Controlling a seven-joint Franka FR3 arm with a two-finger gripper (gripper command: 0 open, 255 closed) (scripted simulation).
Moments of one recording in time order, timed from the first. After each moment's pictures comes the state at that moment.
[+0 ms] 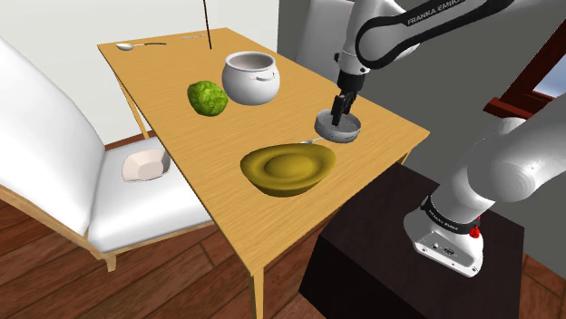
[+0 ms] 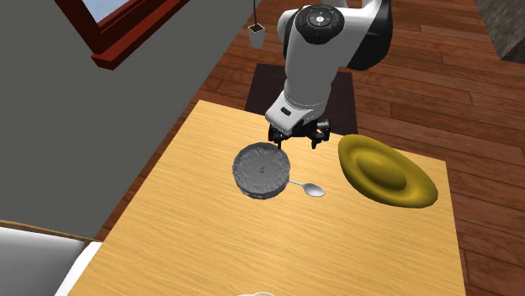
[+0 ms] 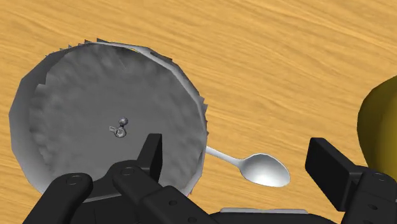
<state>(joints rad) -0.01 -0.36 -0.07 -2.58 0.01 2.19 -0.21</state>
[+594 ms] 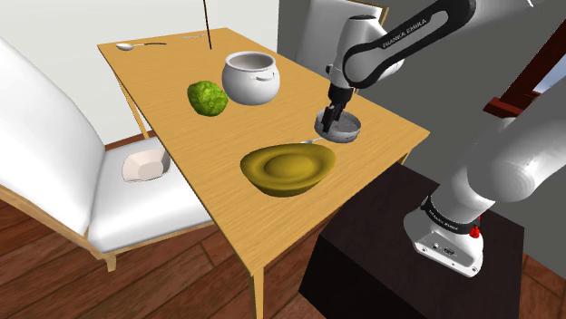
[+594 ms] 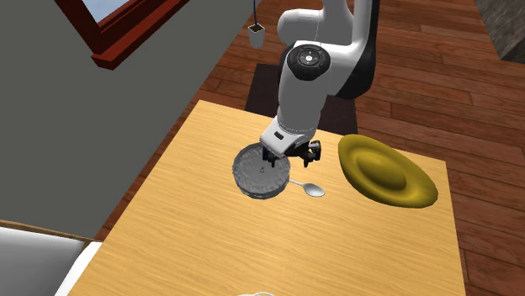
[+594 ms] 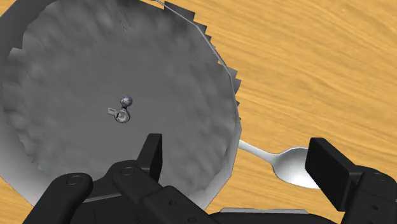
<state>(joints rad) -0.01 -0.20 -0.08 -2.59 0.01 2.41 -0.24</state>
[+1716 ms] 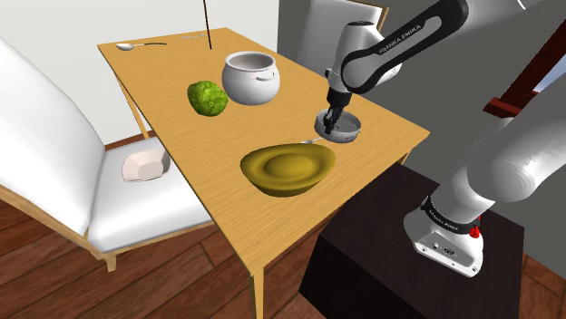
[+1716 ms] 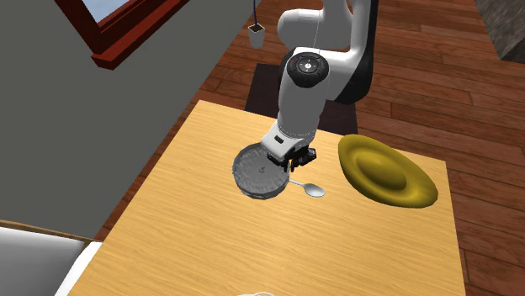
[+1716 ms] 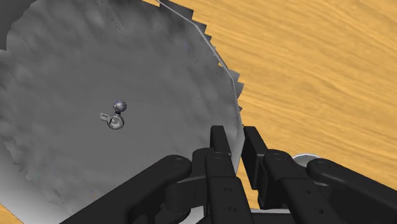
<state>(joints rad) -0.01 -0.17 -0.08 -2.60 0.01 2.45 -0.24</state>
